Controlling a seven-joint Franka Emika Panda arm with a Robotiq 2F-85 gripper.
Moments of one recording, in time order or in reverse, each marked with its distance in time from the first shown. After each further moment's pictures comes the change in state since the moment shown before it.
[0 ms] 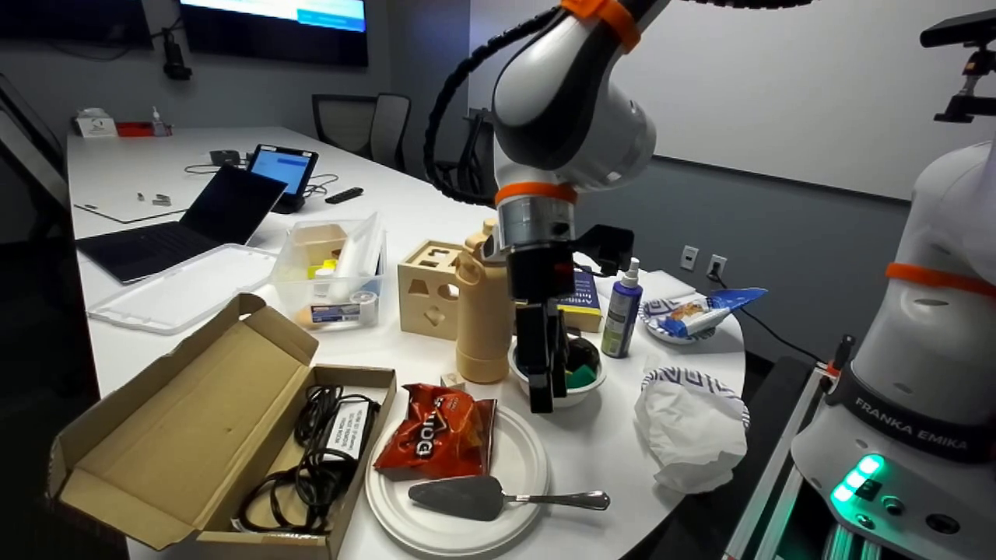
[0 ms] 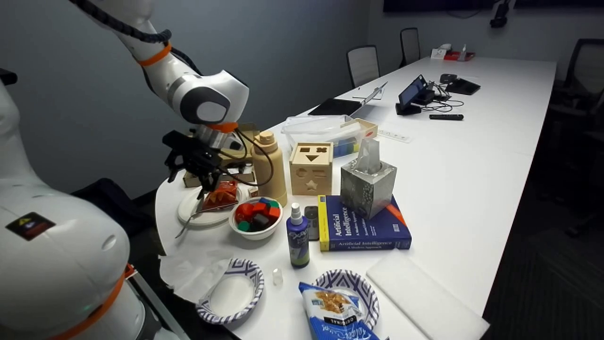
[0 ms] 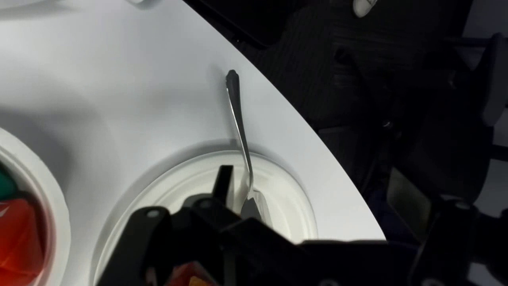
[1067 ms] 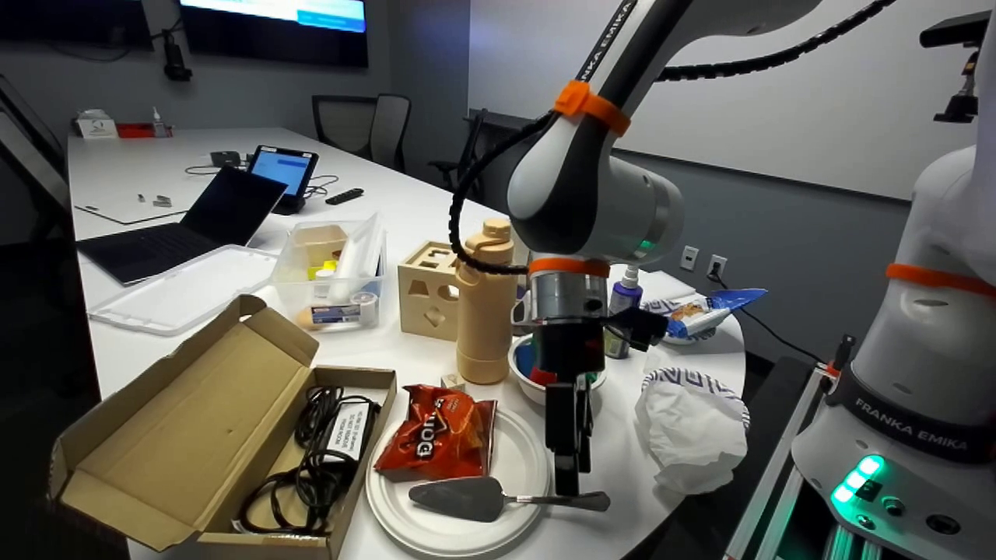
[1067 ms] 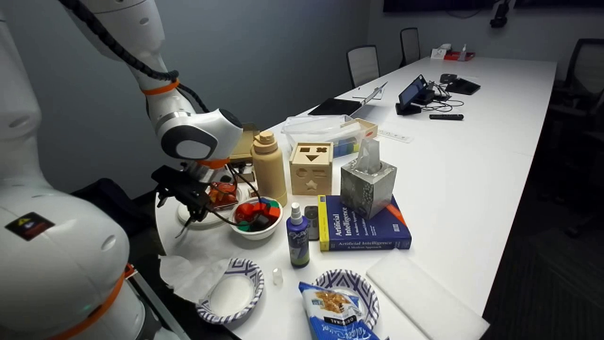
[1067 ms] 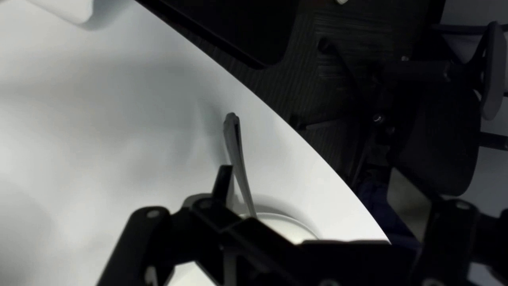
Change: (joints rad) arm -0.002 0.123 0.086 -0.115 0.279 0.208 -0.204
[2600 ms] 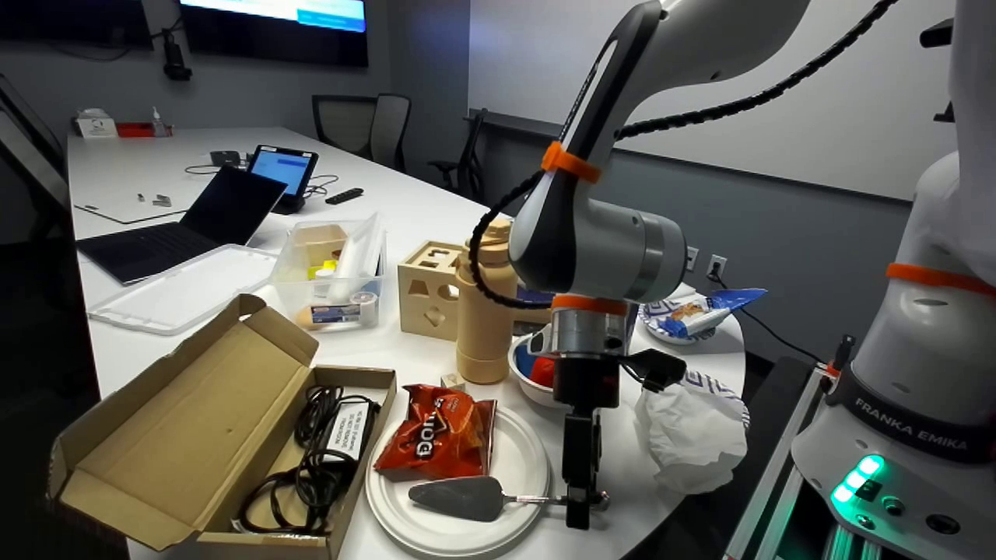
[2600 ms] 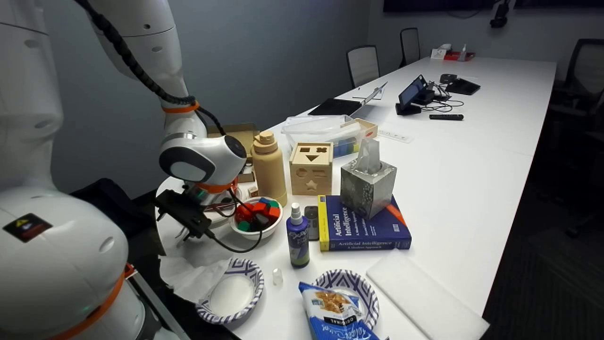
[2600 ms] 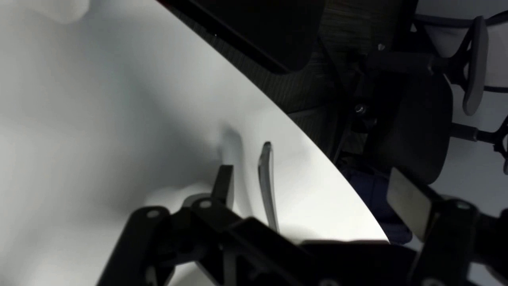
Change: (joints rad) arm -0.016 0.129 0.007 -0.016 0.254 0.068 -0.321
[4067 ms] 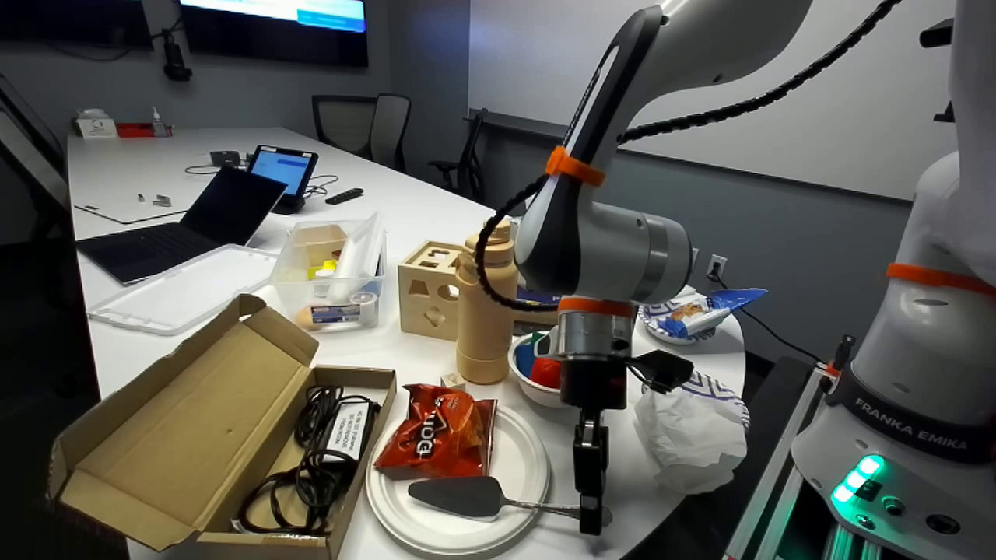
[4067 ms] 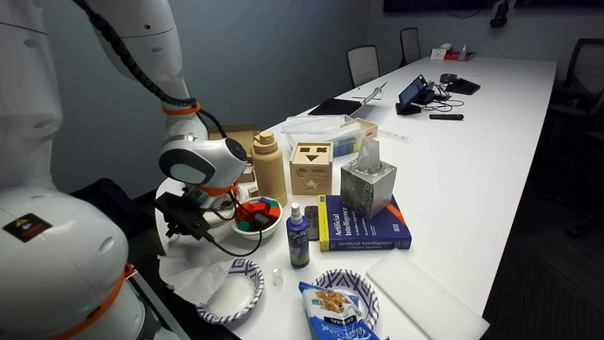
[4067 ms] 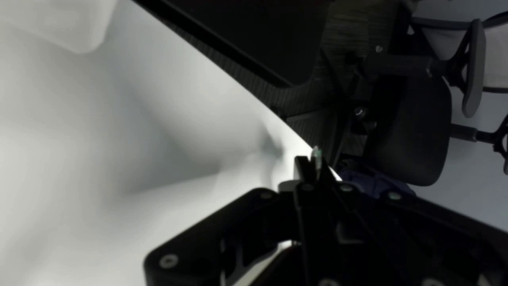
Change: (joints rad) arm 0.000 -0.001 -0.011 -0.016 0.007 -0.008 -0.008
